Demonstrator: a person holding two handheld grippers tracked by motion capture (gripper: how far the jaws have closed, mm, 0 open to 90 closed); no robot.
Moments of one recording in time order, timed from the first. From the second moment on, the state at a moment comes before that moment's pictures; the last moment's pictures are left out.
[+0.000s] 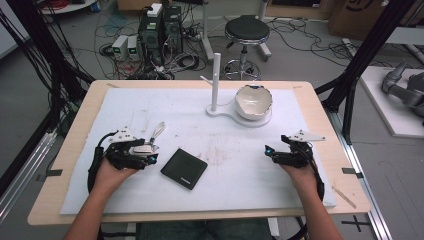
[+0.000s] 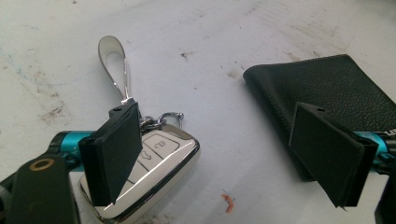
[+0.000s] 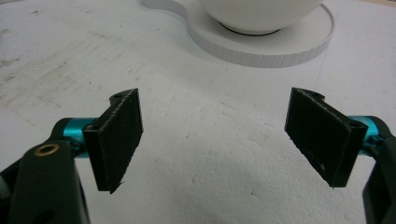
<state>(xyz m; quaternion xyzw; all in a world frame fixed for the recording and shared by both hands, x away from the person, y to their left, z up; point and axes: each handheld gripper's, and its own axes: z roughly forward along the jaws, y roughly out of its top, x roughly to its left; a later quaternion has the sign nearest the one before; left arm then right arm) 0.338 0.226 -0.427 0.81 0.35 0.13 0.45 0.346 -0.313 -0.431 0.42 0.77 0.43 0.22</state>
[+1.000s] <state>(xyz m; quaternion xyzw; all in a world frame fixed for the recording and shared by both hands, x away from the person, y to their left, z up) 0.350 0.189 -0.434 0.83 0.33 0.10 0.45 0.335 -0.320 -0.432 0.42 0.78 0.40 0.24</state>
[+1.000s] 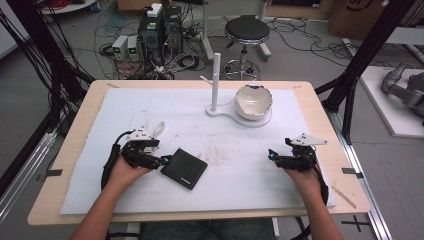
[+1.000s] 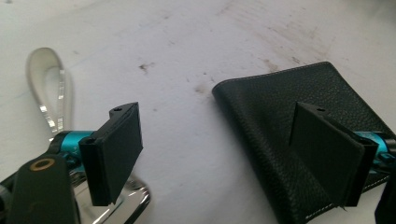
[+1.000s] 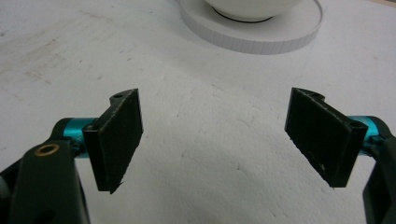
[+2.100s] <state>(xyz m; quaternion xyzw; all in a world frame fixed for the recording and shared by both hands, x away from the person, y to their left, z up) 0.342 0.154 -0.434 0.86 0.31 0.05 0.39 0.331 -0.315 -0.432 0.40 0.80 0.38 0.25</state>
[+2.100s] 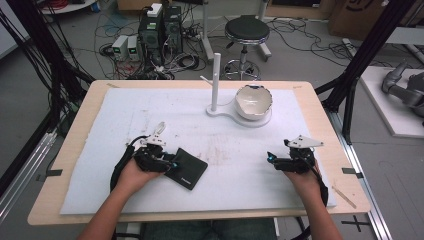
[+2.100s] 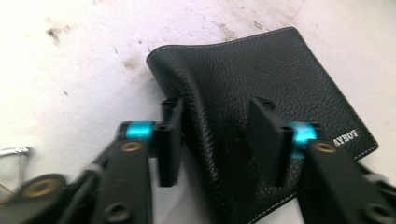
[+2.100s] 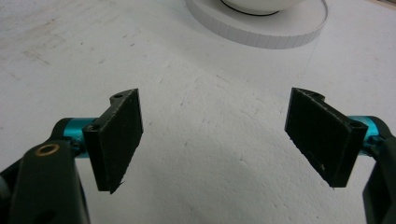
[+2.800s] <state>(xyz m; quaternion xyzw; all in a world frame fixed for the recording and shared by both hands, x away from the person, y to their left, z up) 0.336 0.151 -0.400 0.84 0.27 0.06 0.47 0.331 -0.310 -0.433 0.40 0.80 0.37 0.25</state>
